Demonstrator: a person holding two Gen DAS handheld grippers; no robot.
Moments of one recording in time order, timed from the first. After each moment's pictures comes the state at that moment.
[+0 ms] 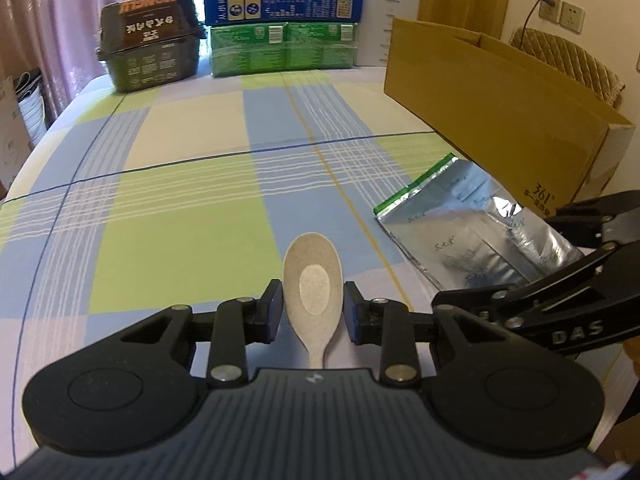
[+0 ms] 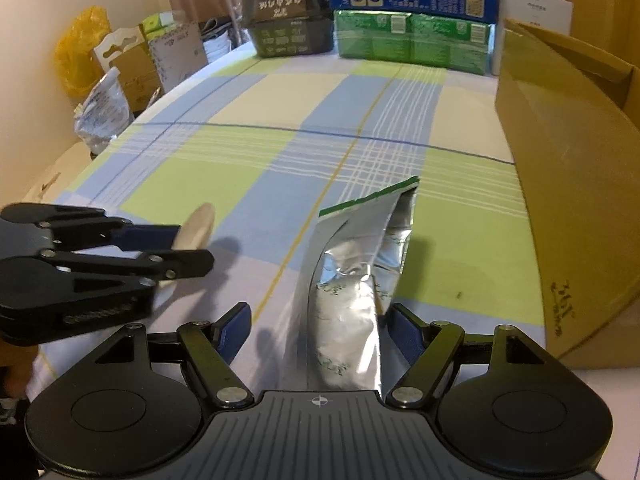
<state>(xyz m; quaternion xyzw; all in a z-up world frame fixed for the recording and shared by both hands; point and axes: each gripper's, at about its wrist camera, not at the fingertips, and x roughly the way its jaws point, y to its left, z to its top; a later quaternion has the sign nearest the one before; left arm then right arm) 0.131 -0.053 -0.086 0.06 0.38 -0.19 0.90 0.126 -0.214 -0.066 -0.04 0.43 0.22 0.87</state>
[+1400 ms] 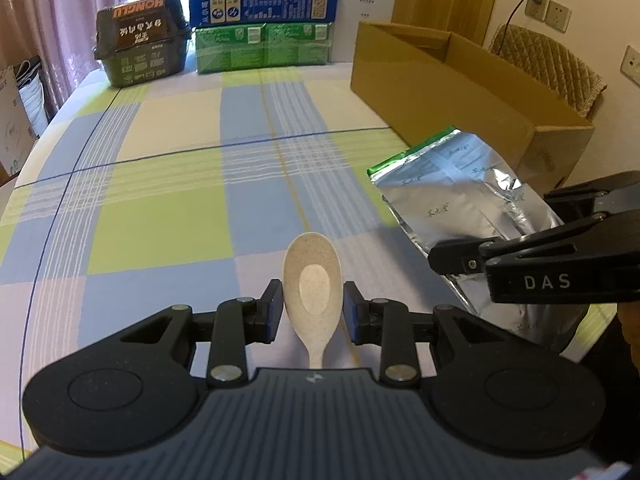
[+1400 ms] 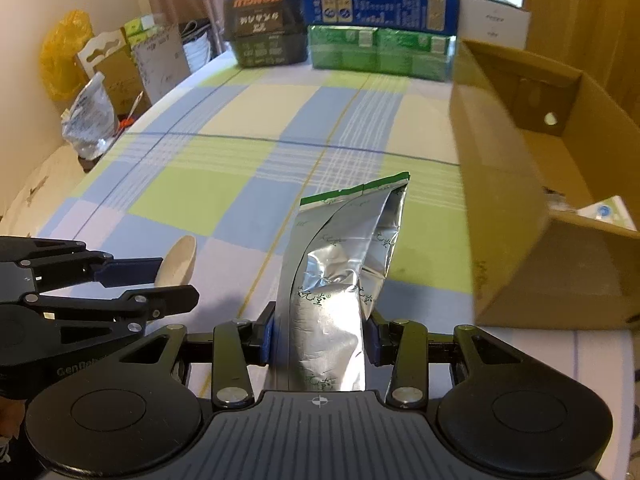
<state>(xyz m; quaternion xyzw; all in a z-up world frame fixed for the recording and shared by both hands) 0.080 -0.083 -0.041 0.05 0.41 -0.19 0.89 0.084 -0.242 -0.009 -0.04 0.44 0.18 0.88</state>
